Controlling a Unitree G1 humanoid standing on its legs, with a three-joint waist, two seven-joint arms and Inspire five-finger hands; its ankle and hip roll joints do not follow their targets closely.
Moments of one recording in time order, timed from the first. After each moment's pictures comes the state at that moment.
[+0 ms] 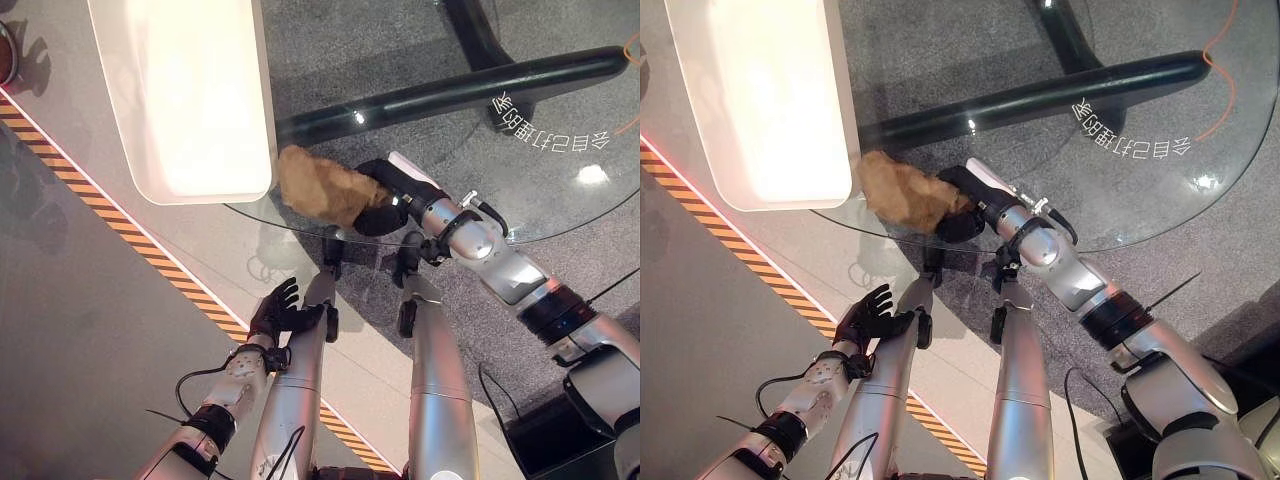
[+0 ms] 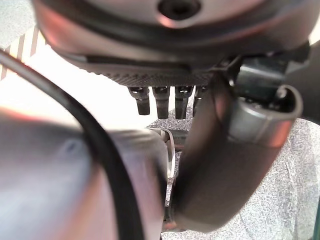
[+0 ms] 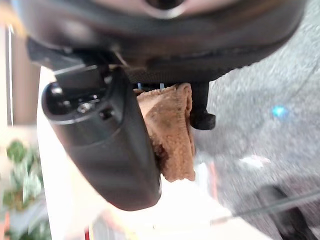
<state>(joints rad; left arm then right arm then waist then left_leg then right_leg) -0.31 0.30 -0.50 0.74 -0.65 -0.18 0.14 -0.82 -0.68 0.64 0.26 0.20 0.03 -0.11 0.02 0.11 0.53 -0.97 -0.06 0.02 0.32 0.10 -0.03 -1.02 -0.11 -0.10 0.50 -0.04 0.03</state>
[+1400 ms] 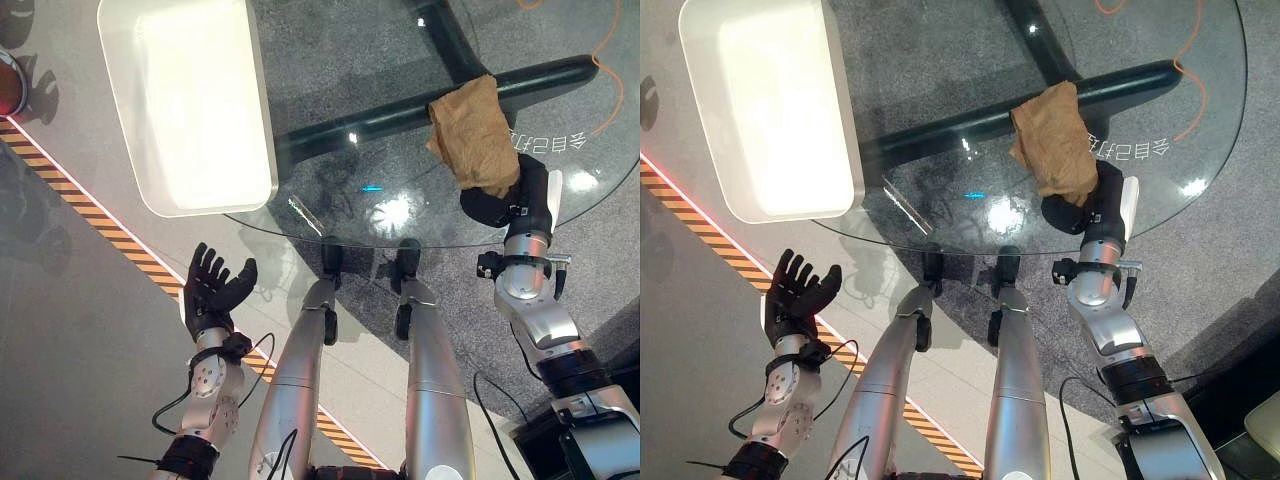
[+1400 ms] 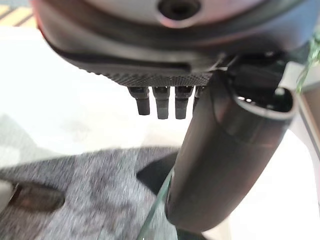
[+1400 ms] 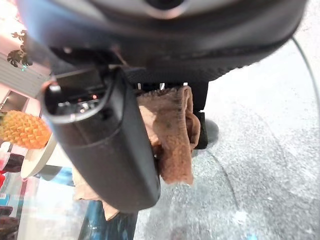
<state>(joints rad) -0.03 0.31 -0.25 0.26 -0.73 -0.44 0.34 -0.43 -0.62 0.20 0.17 0.25 0.05 -0.54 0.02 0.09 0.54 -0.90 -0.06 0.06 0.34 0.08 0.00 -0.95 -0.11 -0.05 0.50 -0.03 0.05</state>
